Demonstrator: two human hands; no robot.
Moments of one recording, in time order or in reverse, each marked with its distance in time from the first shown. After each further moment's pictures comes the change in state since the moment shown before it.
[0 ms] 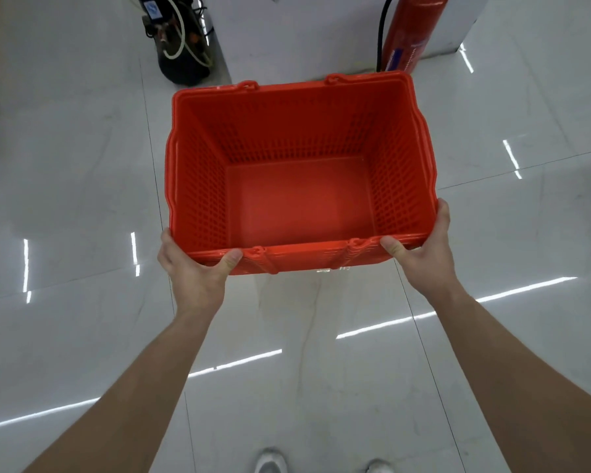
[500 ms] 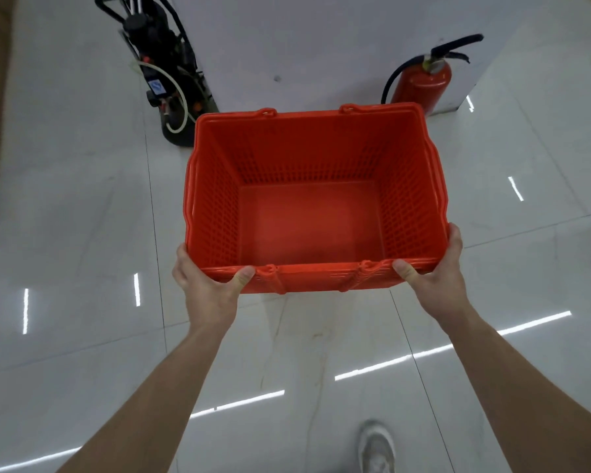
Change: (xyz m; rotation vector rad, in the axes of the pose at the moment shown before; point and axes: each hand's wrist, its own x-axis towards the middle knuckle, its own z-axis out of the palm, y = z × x) left_hand 0.146 0.095 0.065 -0.024 -0.009 0.035; right_hand 0.158 -0.053 0.008 0.053 0.025 0.020
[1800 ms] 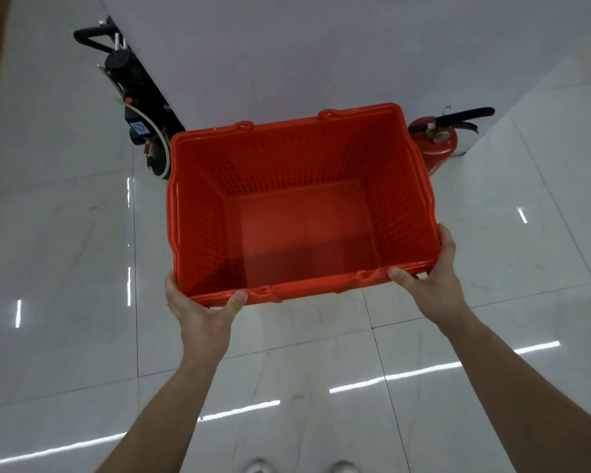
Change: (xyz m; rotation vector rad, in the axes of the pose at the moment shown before) left_hand 0.107 0.084 0.090 -0.137 0.023 -0.112; right_hand 0.208 -0.056 -0.016 -0.037 -0.151 0.010
